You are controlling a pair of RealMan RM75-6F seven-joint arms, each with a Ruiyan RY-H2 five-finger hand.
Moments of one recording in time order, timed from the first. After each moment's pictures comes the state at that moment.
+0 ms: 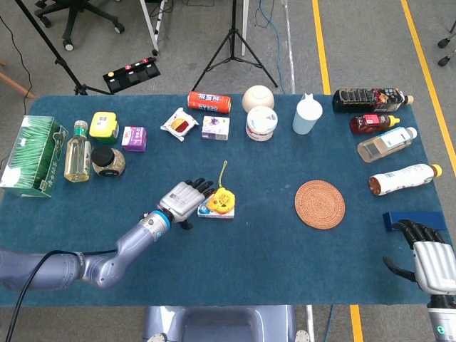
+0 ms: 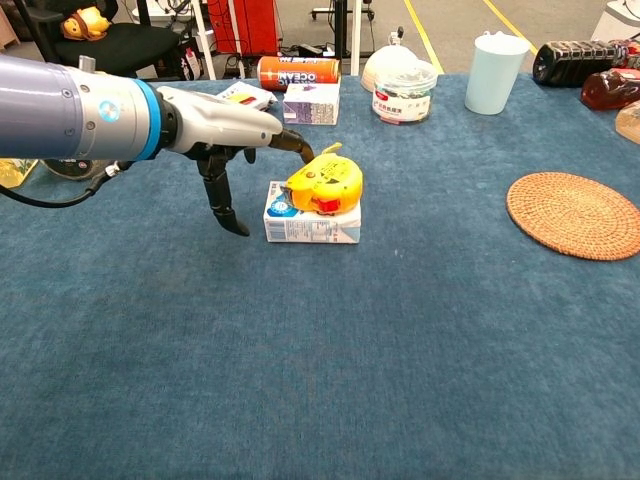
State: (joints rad) left arm -1.18 -1.41 -0.05 -1.68 0.63 0.75 0.62; right arm 0.04 -1.11 0.05 -1.61 -1.50 1.50 -0.06
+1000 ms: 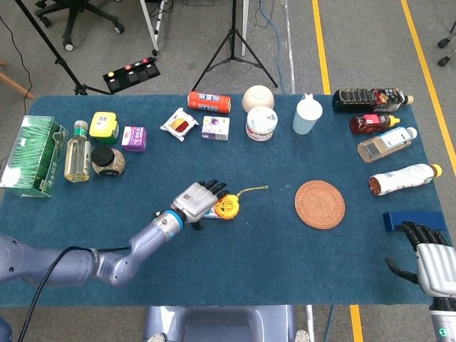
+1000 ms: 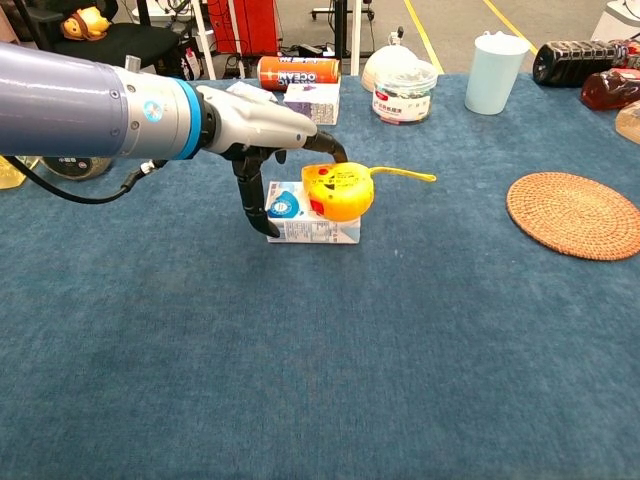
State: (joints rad) left arm -1.27 -1.45 -0.04 -1.64 0.61 0.75 0.60; right arm 0.03 -1.12 0.05 -1.61 -1.50 1.51 -0.06
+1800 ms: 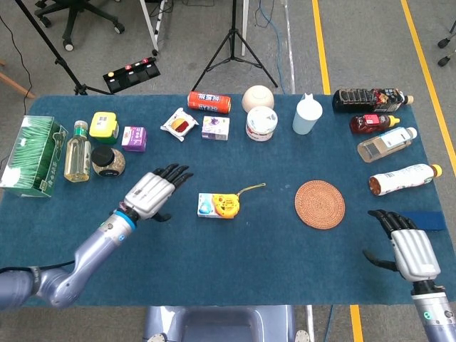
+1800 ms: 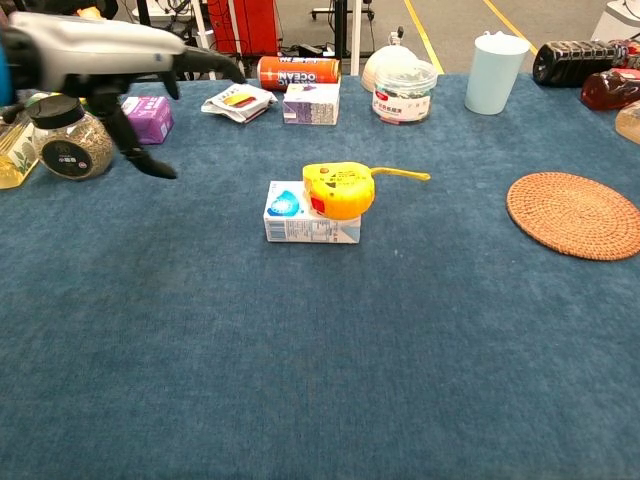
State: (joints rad) left arm -0.99 -1.18 0.02 -1.86 0.97 0.99 0.41; right arm 0.14 -1.09 0.07 -1.66 -1.55 1.38 0.01
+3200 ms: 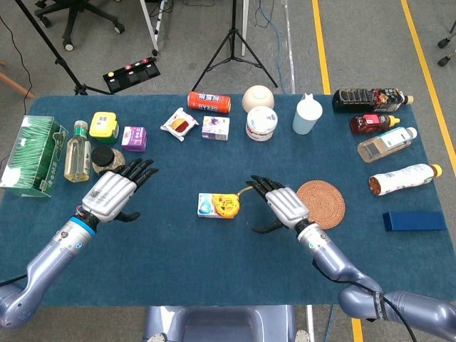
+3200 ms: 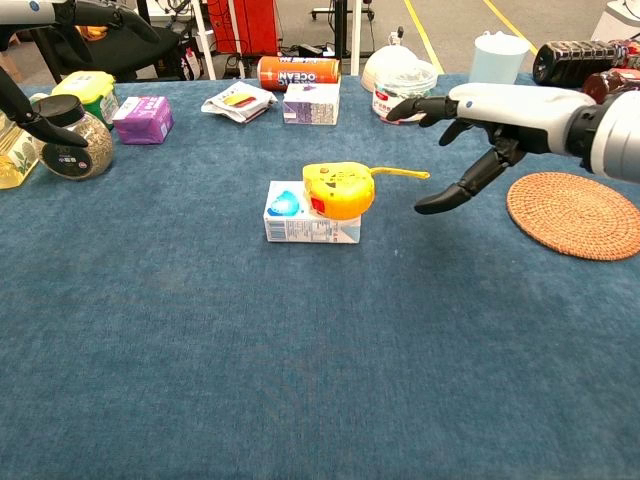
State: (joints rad) left arm -0.78 -1.01 -0.03 -1.91 1.18 1.01 0.29; right arm 0.71 -1.41 0.25 -1.63 -1.19 0.81 -0.13
